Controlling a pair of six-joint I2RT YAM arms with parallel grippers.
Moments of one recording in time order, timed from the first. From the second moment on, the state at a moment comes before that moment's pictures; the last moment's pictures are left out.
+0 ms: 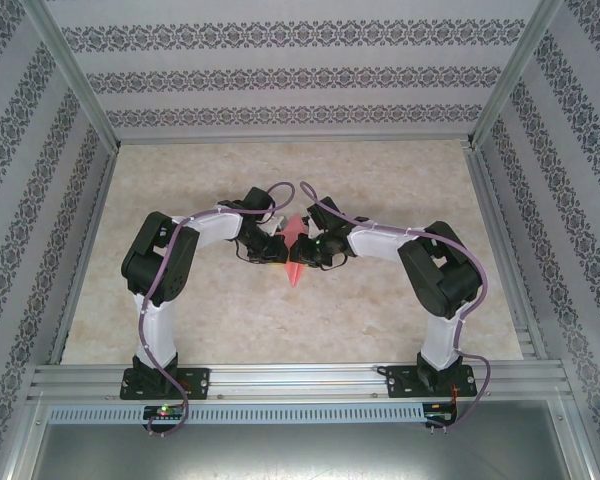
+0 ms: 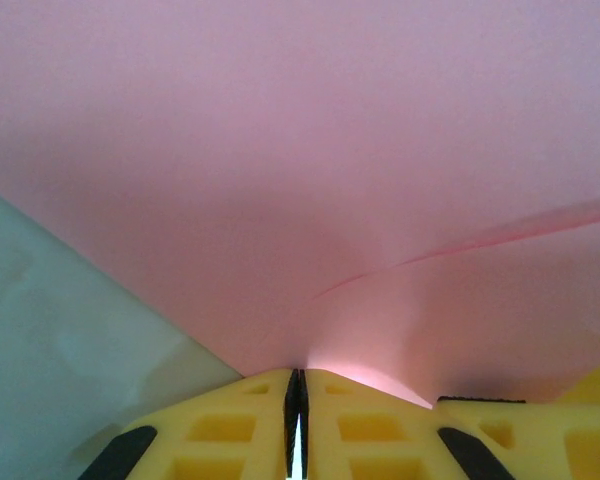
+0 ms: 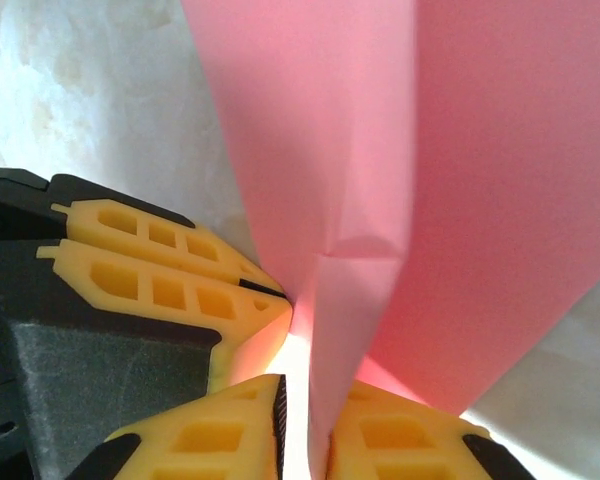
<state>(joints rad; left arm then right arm) -0.44 2.00 1.27 -0.59 0.54 -0.31 0.60 1.88 1.09 -0.25 -0.46 0.75</state>
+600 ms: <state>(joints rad) -0.44 2.01 1.27 -0.59 0.55 -0.31 0.58 1.84 1.07 -0.26 -0.46 0.73</state>
